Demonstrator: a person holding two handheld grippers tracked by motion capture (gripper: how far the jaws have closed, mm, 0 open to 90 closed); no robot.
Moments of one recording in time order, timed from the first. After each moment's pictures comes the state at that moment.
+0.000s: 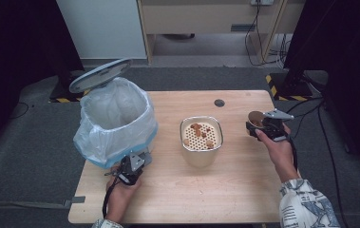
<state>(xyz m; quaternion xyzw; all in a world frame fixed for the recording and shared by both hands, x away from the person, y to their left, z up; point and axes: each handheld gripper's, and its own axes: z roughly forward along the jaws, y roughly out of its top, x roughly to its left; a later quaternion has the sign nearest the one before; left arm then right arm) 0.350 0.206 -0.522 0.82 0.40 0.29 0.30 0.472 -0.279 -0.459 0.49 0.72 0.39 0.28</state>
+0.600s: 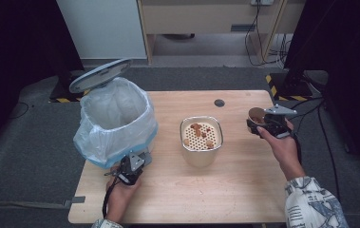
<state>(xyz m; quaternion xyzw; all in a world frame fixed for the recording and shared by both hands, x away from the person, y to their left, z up) 0.350 0.206 -0.522 0.81 0.41 0.29 0.30 0.467 -0.276 -0.431 0.47 0.74 0.39 0.28</state>
